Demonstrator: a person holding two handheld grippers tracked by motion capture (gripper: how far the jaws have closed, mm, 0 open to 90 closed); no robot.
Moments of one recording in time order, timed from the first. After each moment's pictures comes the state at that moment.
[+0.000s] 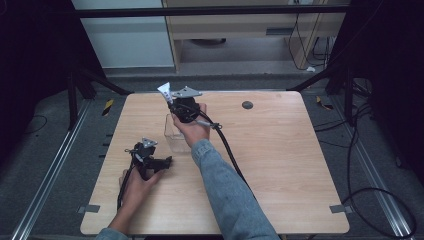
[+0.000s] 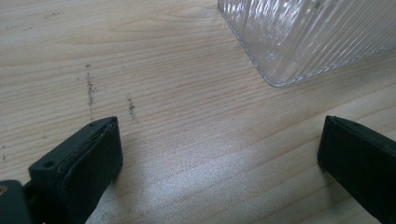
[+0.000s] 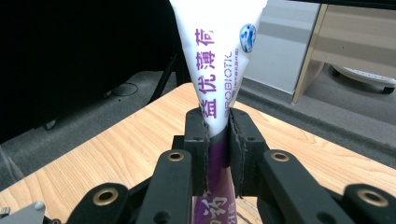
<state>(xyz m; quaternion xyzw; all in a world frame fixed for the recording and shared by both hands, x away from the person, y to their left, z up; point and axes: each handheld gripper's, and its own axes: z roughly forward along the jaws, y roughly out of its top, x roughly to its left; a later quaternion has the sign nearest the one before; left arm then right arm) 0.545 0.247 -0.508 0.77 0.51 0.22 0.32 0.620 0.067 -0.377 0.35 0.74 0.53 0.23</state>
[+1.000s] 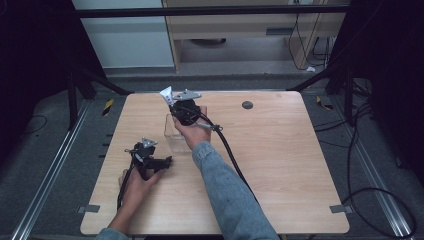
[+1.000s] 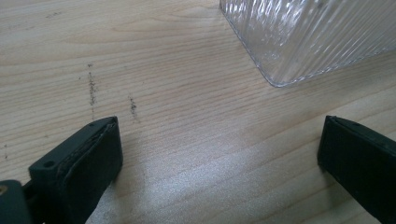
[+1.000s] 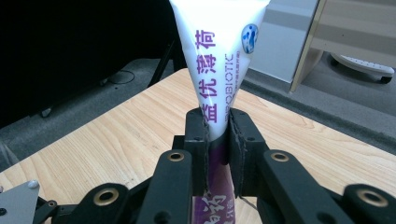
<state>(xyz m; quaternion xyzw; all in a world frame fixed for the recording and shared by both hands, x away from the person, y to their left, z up) 0.545 0.247 -0.508 0.77 0.51 0.22 0.32 0.617 0.066 -0.384 0.36 0.75 0.51 0.23</state>
